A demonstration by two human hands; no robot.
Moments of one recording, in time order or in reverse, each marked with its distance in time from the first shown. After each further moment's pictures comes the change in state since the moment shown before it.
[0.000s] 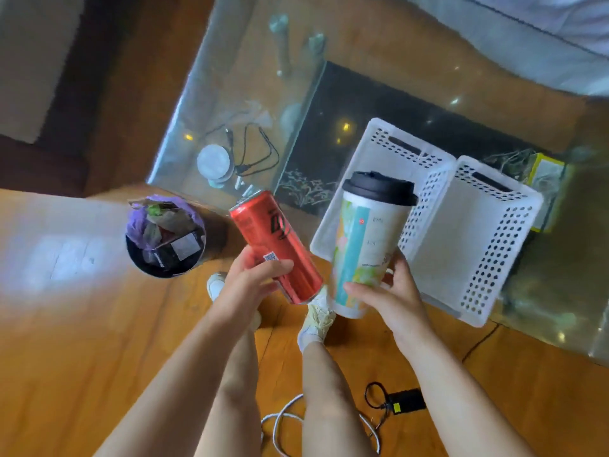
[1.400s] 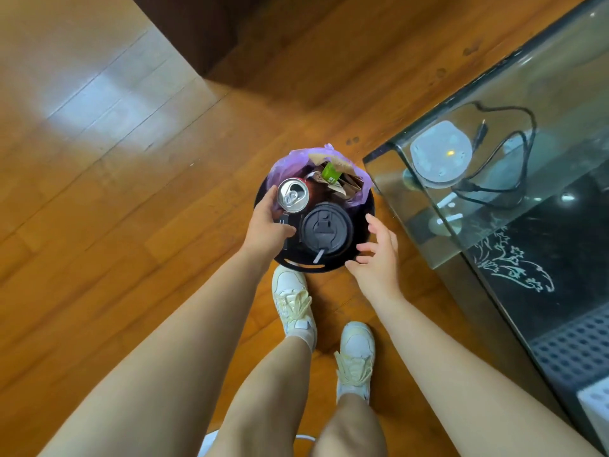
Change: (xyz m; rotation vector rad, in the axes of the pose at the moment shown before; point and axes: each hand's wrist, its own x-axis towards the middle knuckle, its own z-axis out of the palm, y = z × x) left_hand 0.183 -0.114 -0.344 -0.155 0.534 -0.008; right_hand 0.221 0.138 0.348 -0.731 -0.187 -0.142
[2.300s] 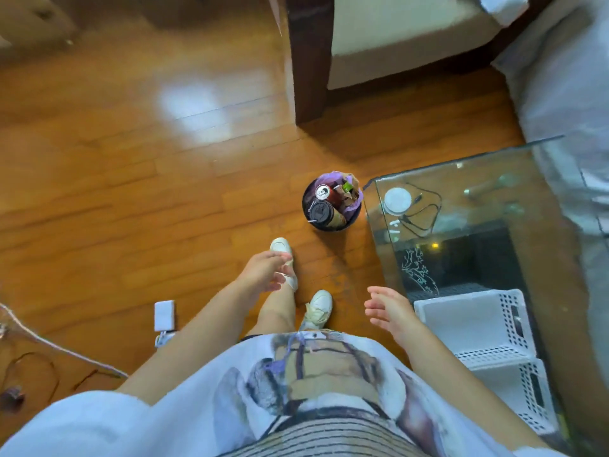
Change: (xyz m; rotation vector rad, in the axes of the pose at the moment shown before) left_hand -0.446 0.044 -0.053 -0.384 0.079 -0.259; right_hand -0.324 -0.112 -0.210 -0.061 -0.315 0.395
